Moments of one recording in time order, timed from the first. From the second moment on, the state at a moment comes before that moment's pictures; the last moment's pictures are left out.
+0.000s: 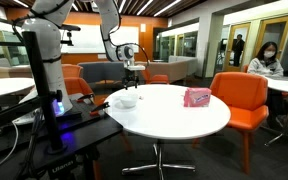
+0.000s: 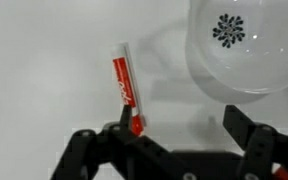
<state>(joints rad) 0.08 0.54 0.09 -2.17 -0.43 2.59 -1.01</state>
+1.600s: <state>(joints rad) 0.06 0.76 0.14 -1.92 -0.41 2.57 -1.01</state>
